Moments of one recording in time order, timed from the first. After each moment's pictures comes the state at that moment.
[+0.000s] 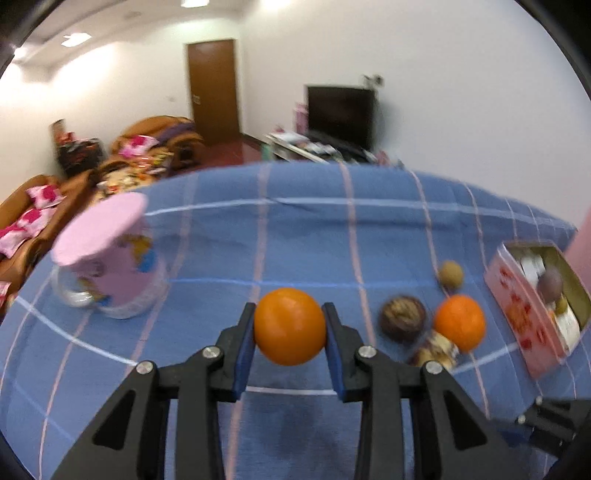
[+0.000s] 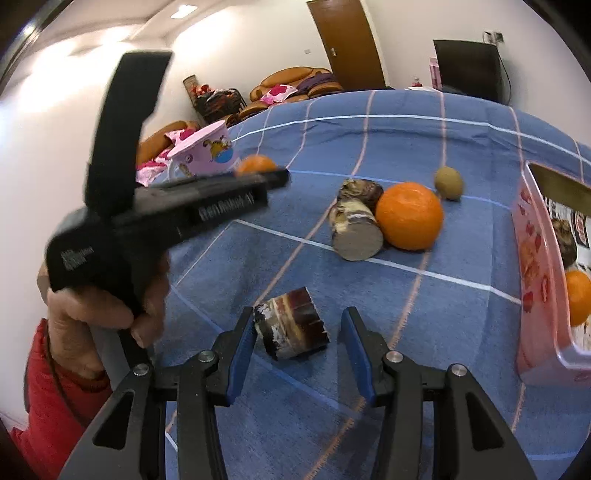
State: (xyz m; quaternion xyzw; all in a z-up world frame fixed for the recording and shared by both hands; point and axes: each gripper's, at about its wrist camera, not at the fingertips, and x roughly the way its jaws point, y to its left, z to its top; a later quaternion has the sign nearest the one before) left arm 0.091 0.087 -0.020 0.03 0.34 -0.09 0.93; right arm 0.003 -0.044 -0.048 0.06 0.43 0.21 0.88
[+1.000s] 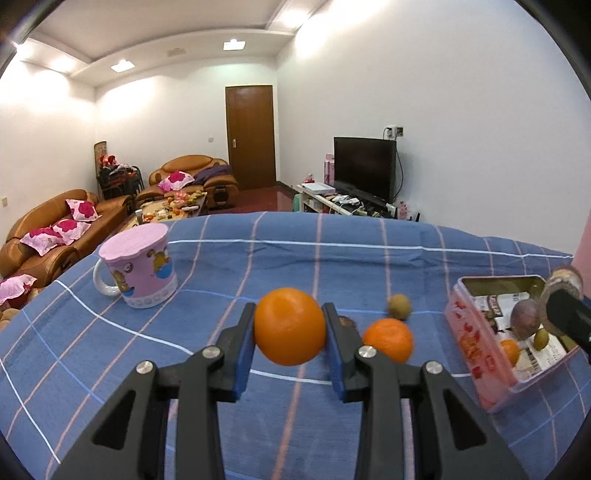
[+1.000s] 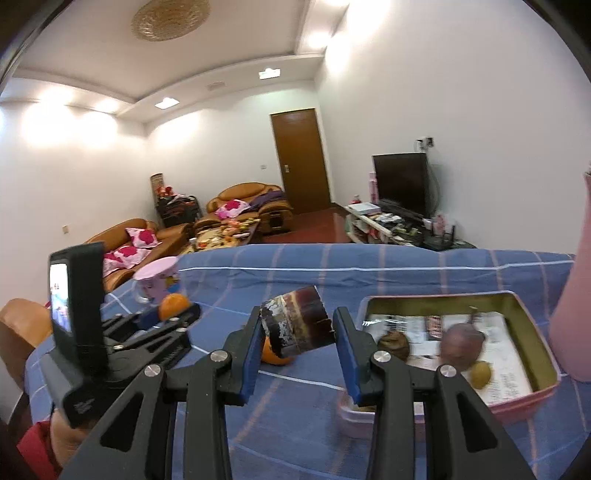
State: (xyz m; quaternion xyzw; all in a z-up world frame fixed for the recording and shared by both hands) left arm 0.021 0.027 -0.004 0.01 0.25 -0.03 0.97; right arm -0.066 -0.148 0.031 0.07 0.20 0.08 0.97
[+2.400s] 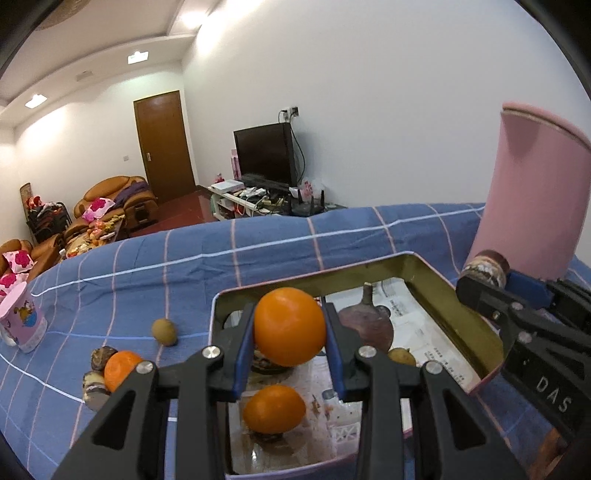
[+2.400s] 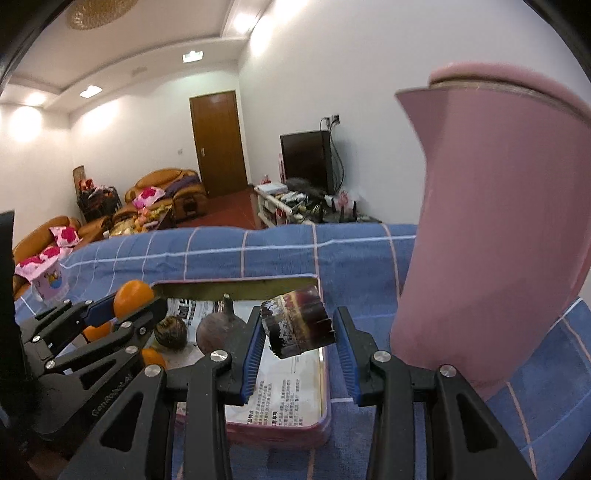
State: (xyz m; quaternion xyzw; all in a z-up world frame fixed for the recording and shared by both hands) left arm 0.016 -0.183 -0.005 0.09 0.26 -0.17 0.95; right arm -0.074 -0.311 0.014 0.06 0.26 -0.07 0.96
